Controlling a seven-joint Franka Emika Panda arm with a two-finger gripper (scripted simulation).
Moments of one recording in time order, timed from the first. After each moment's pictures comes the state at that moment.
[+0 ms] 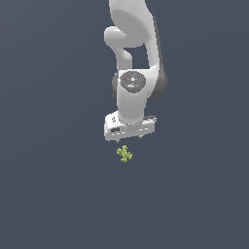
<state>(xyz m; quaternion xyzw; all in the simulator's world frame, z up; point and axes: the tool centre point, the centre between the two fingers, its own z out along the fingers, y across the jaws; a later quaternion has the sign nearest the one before) 0.009 0.020 0.139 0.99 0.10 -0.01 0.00</state>
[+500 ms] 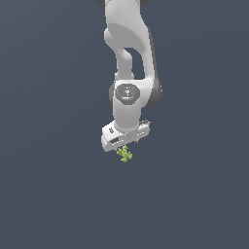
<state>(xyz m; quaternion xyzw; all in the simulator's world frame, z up) 0.023 0.007 0.109 0.98 0.21 0.00 0.00</state>
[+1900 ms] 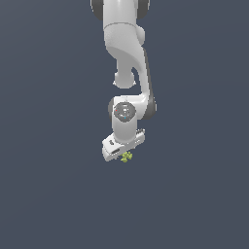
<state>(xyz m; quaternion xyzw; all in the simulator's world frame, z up) 0.029 0.000 0.045 0.96 0.27 0.00 0.00</state>
